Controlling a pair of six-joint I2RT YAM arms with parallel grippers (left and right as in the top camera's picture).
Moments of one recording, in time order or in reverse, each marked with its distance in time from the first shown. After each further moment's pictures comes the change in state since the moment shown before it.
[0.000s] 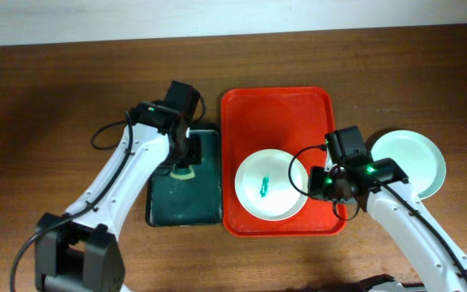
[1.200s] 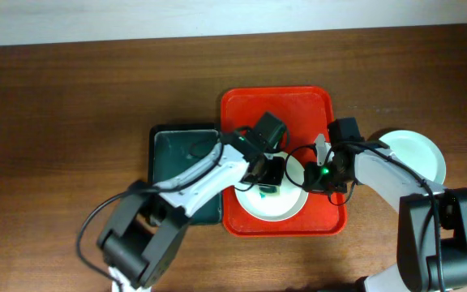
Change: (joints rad) left arm -0.367 0.266 -0.008 0.439 0.291 -0.183; right arm -0.140 0.385 0.015 0.183 -0.242 -0.246
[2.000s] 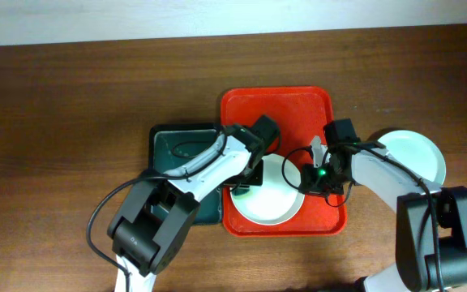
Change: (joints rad) left arm 0.036 0.079 0.072 -0.266 -0.284 -0.064; right arm 0.016 0.007 0.000 -0.017 -0.026 0.004
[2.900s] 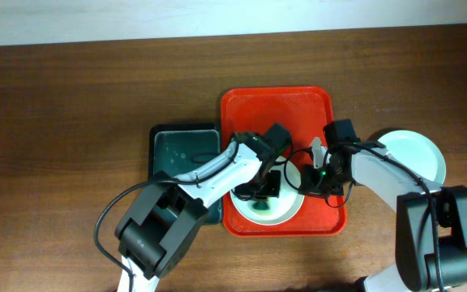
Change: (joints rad) left arm -0.067 0.011 0.006 -0.018 0.196 -0.019; right arm -0.002 0.003 0.002 -0.013 -0.010 0.004
